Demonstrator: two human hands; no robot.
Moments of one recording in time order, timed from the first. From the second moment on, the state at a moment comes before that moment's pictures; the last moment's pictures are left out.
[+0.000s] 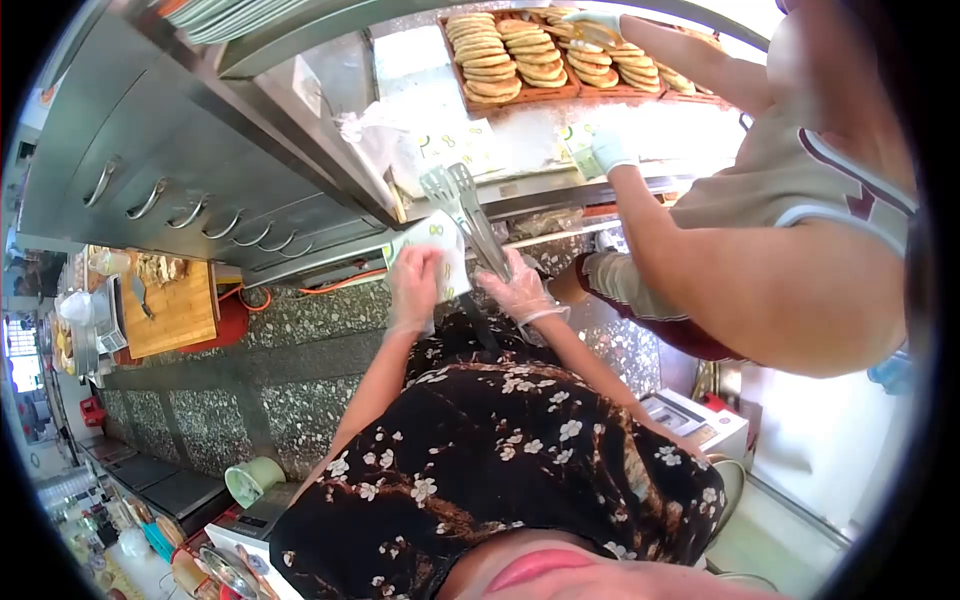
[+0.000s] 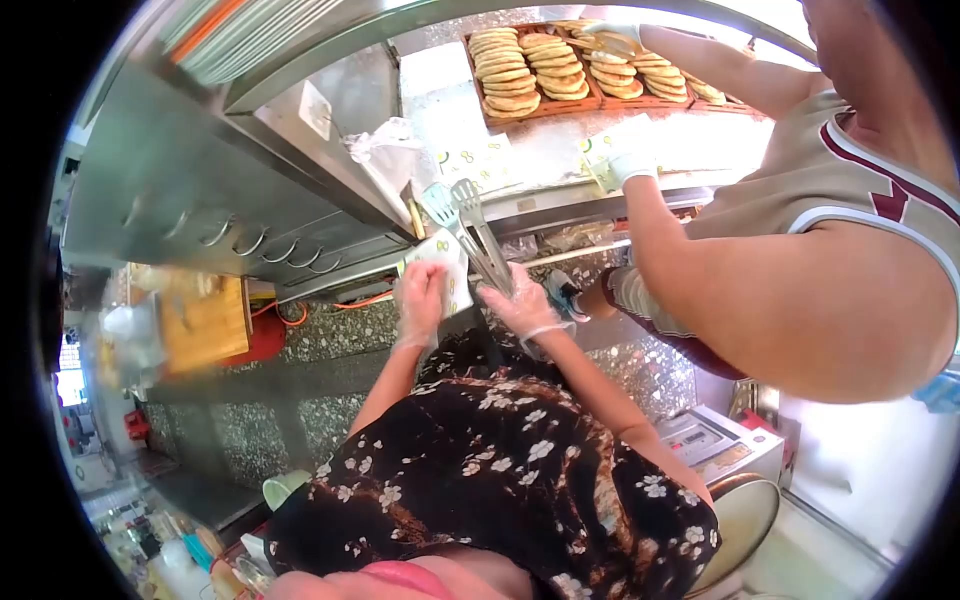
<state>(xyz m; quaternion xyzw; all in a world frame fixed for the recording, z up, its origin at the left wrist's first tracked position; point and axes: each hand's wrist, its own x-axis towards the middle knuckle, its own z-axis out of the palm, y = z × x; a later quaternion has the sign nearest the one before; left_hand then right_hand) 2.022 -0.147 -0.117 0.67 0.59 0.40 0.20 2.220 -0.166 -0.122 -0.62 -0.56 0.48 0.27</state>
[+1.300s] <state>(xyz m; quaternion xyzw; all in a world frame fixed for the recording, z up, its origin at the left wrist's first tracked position) 2.027 -0.276 -0.169 0.15 0.54 0.52 0.65 2.156 -0.213 -0.177 -0.44 -0.66 0.61 0.03</state>
